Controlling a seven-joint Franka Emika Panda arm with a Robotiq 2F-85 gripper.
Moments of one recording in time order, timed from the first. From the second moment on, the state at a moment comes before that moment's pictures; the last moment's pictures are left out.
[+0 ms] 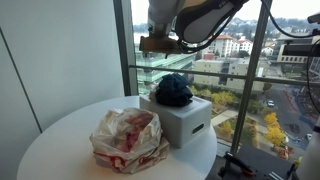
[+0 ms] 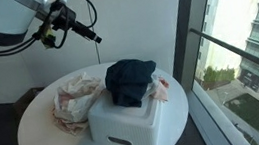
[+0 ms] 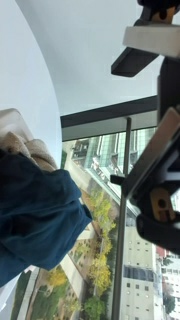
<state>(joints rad) -0.05 -0.31 0.11 -2.39 -0.98 2.60 1.50</state>
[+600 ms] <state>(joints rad) 0.09 0.01 0.15 -2.34 -0.60 2.71 1.08</state>
